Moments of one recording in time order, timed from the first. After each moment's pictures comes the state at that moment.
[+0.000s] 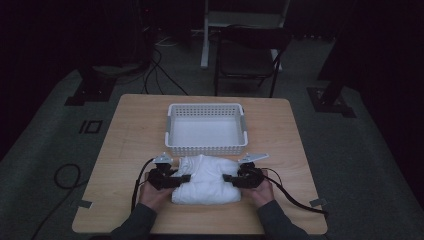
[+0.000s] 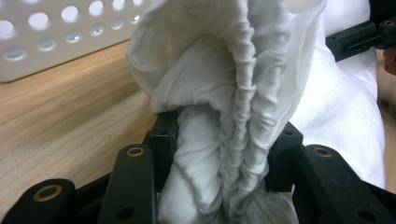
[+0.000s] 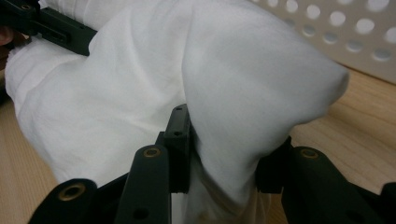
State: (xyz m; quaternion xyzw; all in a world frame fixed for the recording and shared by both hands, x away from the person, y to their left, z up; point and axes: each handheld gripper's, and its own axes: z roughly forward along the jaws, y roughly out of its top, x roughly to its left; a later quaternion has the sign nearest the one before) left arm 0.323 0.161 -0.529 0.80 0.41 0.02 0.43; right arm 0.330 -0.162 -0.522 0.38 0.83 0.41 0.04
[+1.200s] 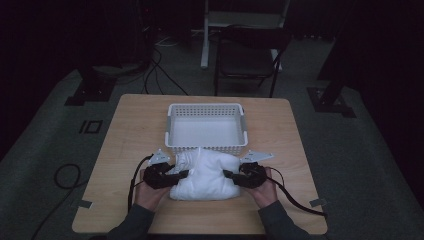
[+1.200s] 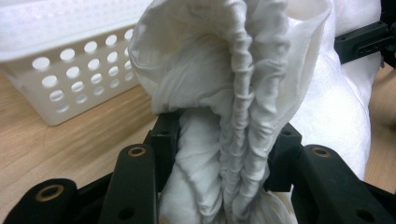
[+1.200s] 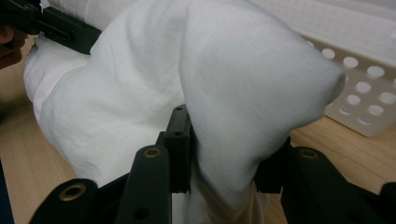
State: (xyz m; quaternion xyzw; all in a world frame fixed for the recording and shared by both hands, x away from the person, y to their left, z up) left arm 0.306 0.162 -0.489 0.80 0.39 0.08 0.45; right arm 0.315 -0.161 -0.485 0.35 0.82 0.44 0.09
